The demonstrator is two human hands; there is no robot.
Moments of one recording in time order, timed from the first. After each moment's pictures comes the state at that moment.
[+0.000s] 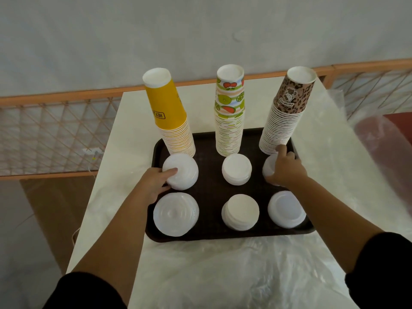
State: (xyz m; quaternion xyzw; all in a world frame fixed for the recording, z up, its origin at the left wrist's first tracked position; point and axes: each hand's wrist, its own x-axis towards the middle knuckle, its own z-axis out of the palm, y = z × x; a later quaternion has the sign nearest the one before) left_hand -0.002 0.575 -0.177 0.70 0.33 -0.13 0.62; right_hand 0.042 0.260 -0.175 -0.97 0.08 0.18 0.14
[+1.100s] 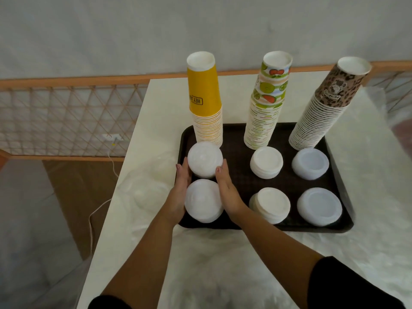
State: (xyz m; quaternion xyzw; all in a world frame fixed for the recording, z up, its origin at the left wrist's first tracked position) left_hand -0.068 0.572 -0.198 0.66 0.20 -0.11 0.72; right_hand -0.048 0.446 -0.191 -0.72 0.03 0.26 0.65
